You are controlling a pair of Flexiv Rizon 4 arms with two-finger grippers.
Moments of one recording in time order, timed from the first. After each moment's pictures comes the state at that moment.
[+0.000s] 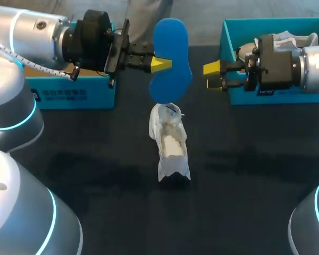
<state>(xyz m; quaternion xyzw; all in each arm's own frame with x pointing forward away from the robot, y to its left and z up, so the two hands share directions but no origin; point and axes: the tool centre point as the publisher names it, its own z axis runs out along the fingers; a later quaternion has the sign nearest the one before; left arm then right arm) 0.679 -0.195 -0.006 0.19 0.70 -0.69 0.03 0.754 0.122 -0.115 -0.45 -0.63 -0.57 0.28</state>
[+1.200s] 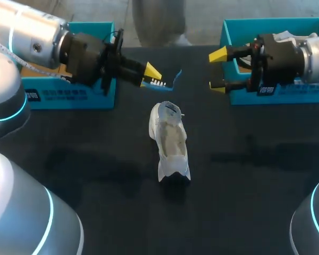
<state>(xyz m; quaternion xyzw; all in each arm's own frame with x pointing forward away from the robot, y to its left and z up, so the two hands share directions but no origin) 0.711 -0.176 -0.065 0.52 0.60 -0.52 0.30 0.759 0.114 -0.102 -0.50 -0.56 -0.50 0.43</state>
